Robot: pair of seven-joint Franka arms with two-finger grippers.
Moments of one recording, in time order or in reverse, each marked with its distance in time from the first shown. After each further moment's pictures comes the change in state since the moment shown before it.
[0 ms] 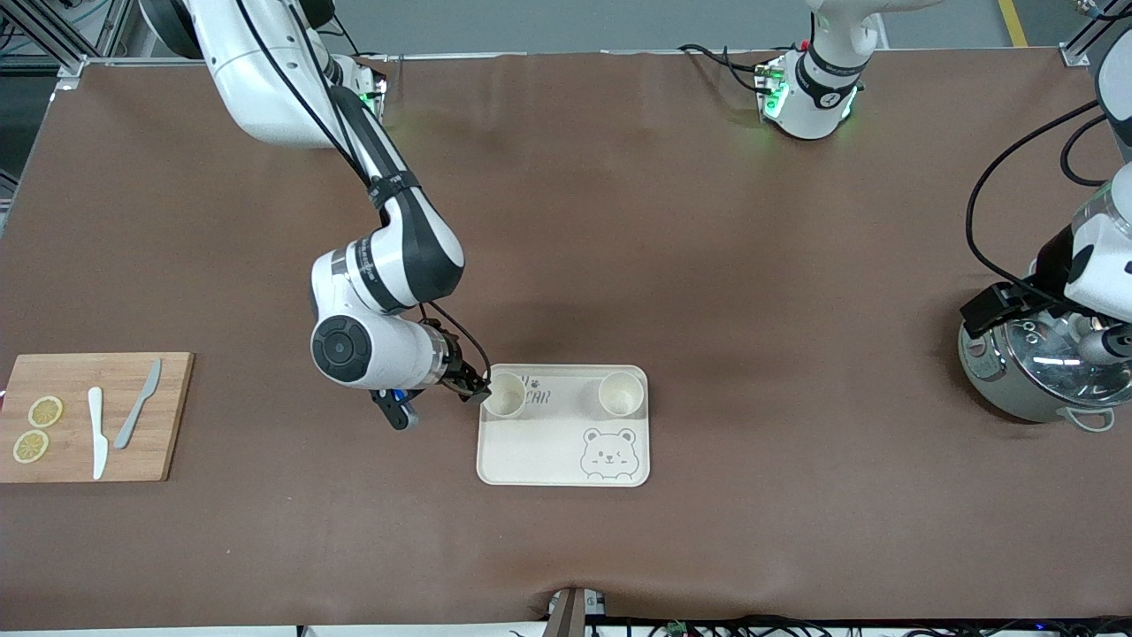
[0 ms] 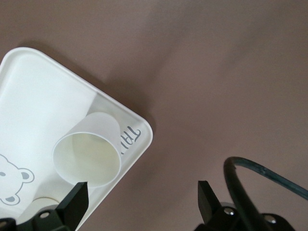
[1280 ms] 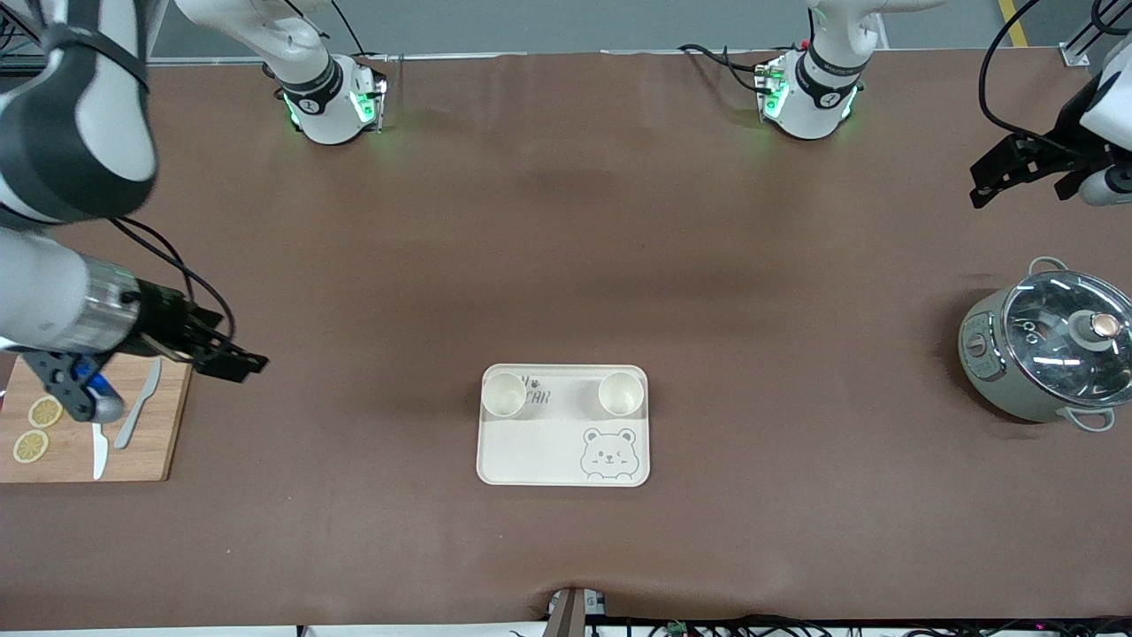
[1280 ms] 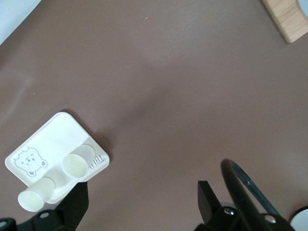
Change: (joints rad) left arm -0.064 -0.350 0.132 -0.317 -0.123 -0.080 0.225; right arm -0.317 -0.316 -0.046 0.109 -0.121 -0.361 -0.526
